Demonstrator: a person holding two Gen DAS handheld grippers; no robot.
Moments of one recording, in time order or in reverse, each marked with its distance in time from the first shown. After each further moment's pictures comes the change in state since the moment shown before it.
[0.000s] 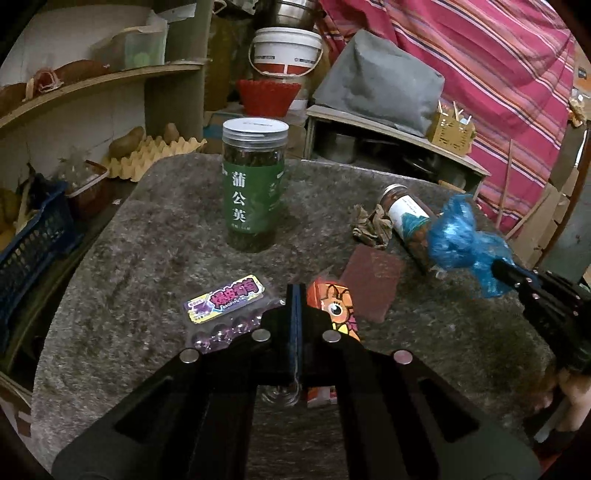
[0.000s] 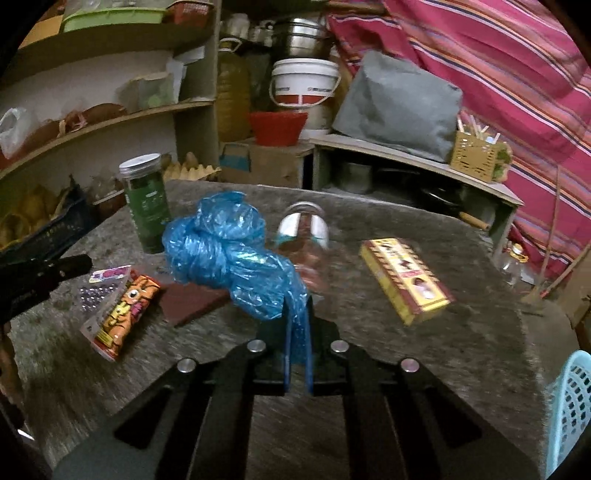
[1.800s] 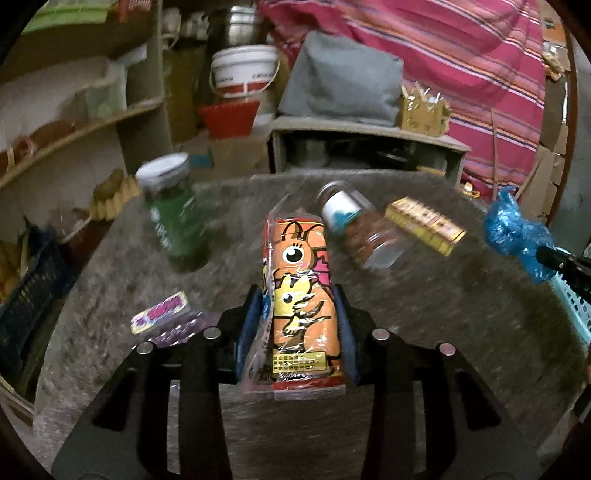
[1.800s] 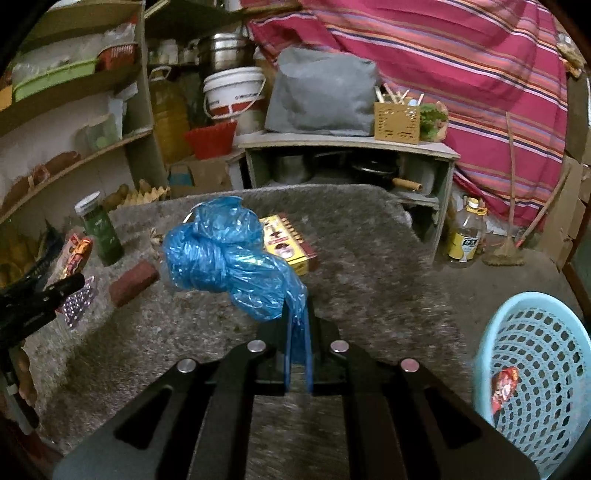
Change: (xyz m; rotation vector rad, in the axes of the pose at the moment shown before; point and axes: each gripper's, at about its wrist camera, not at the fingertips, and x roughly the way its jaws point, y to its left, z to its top) left arm -0.009 -0.110 -0.005 0.169 -0.064 0.049; right arm -0.062 -0.123 -0.037 0.204 -0.002 -0.069
